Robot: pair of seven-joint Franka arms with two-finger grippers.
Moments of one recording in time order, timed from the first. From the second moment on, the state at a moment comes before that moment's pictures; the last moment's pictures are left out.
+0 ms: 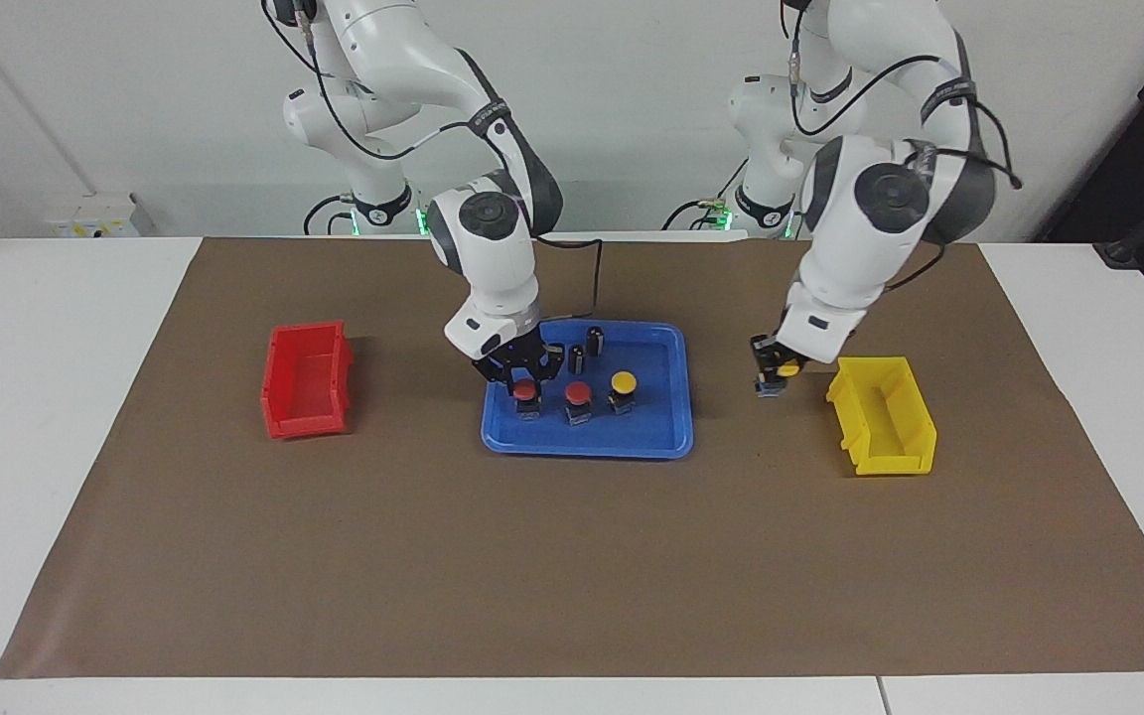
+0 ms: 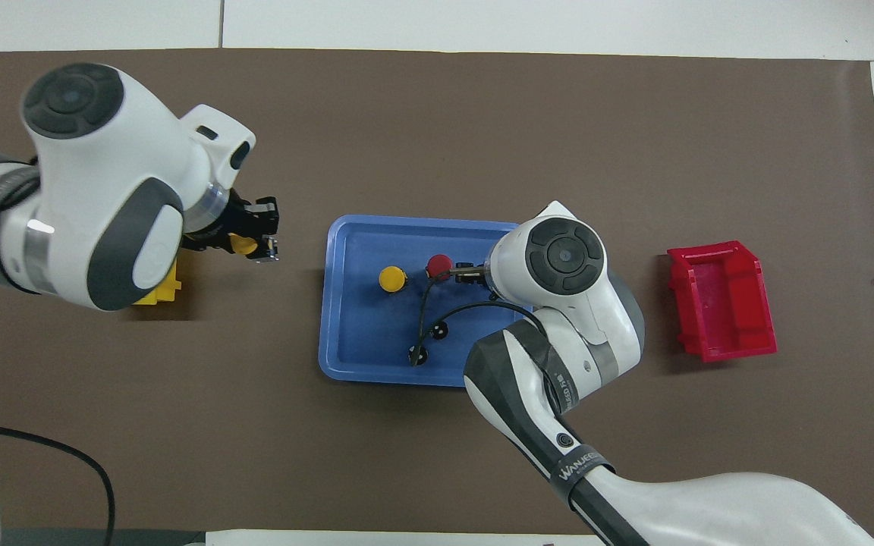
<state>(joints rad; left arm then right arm) -0.40 0.18 -0.03 -1.80 -0.04 1.90 -0.58 0.51 0.24 0.01 -2.01 0.04 2.34 0.52</state>
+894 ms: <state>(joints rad) -0.56 0.22 -0.03 -1.98 -0.05 2.21 -0.74 0.36 0.17 -0.01 -1.81 0.04 2.03 0.50</state>
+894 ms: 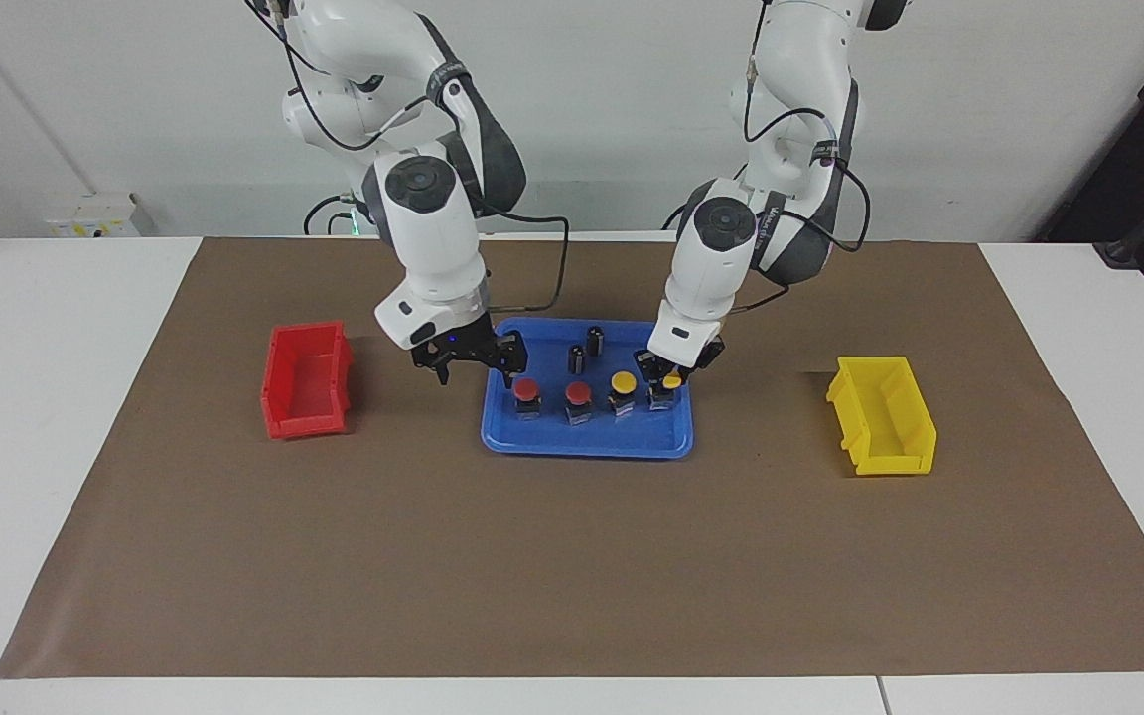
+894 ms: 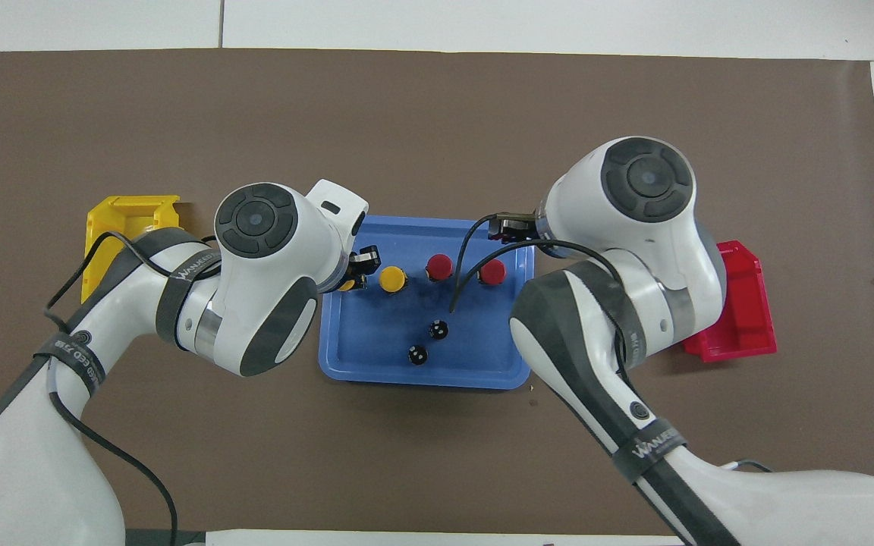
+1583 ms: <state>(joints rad) -0.55 0.18 -0.01 -1.92 -0.05 2.05 -0.72 0.01 0.03 -0.01 -1.72 0.03 1.73 0.14</state>
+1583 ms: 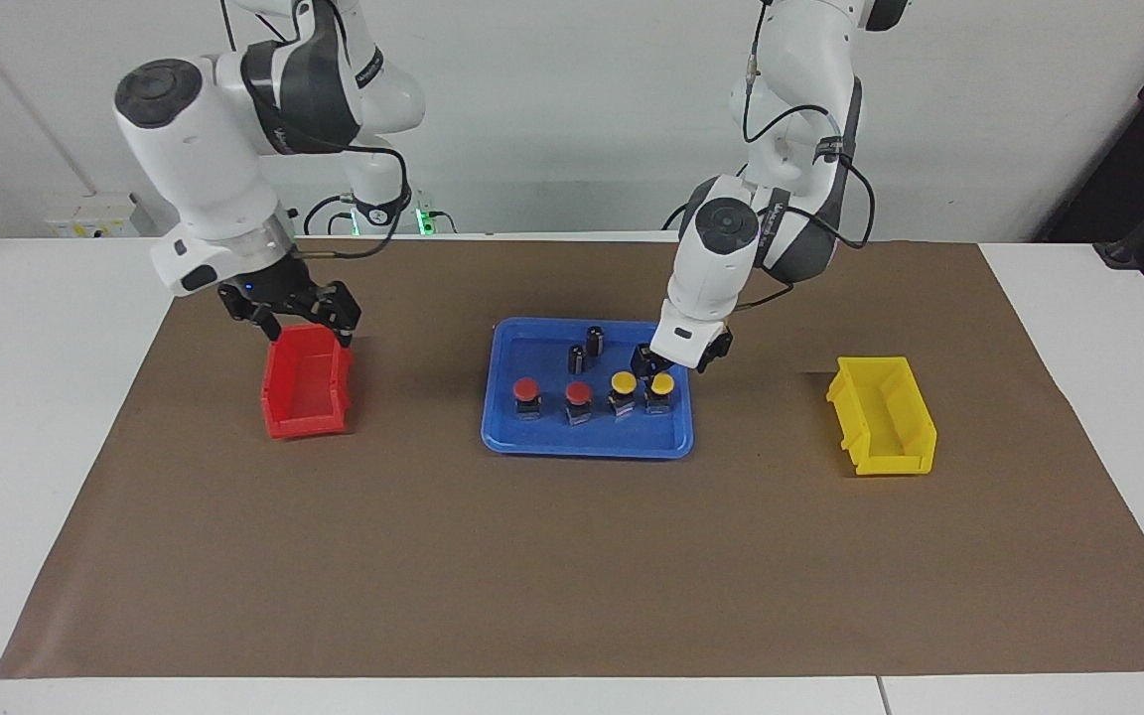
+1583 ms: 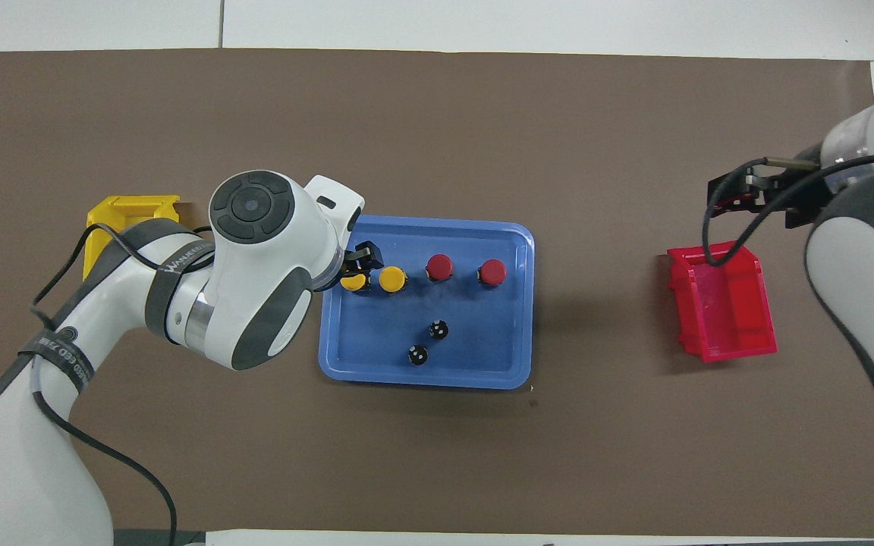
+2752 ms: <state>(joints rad) -0.07 -0.01 0.02 -1.65 -0.01 1.53 0.04 -0.15 -0.02 0.01 -1.62 -0.02 1.51 -0.06</state>
